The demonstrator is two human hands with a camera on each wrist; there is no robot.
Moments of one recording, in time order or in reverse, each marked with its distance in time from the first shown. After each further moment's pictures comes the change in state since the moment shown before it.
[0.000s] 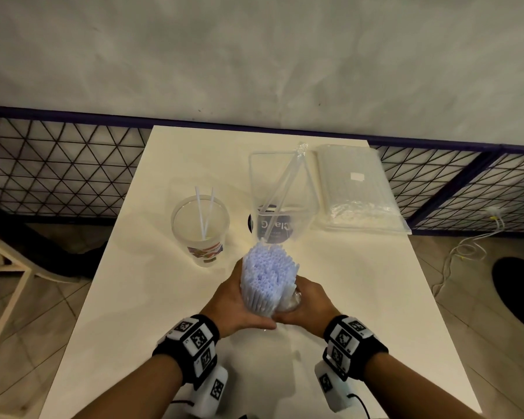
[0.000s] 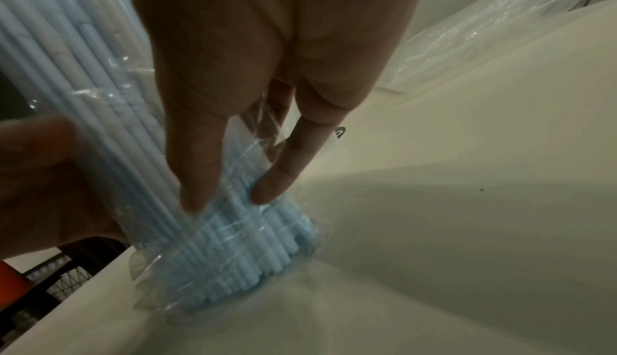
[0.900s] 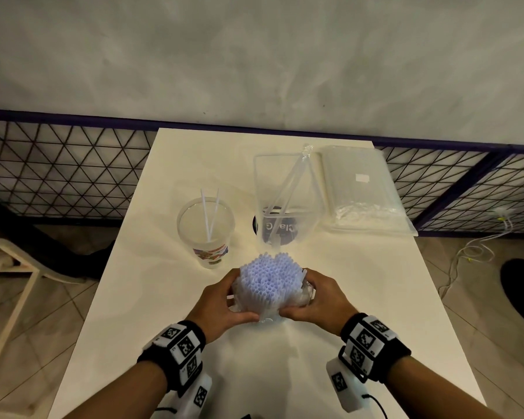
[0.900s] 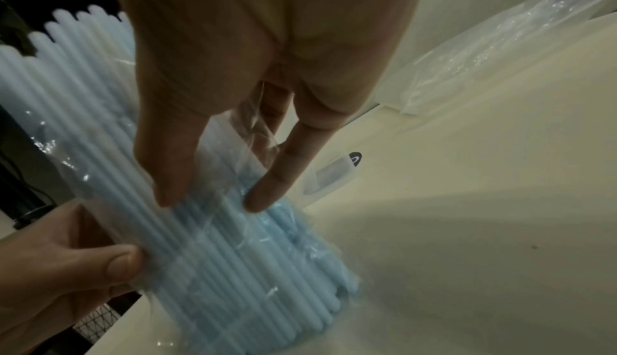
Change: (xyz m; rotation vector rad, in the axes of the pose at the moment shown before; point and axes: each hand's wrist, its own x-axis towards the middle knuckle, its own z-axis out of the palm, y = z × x) left_hand -0.014 -0.009 -0.025 -0.018 0.051 -0.077; right_hand -0.005 -0.009 -0.017 0.072 0.060 -0.173
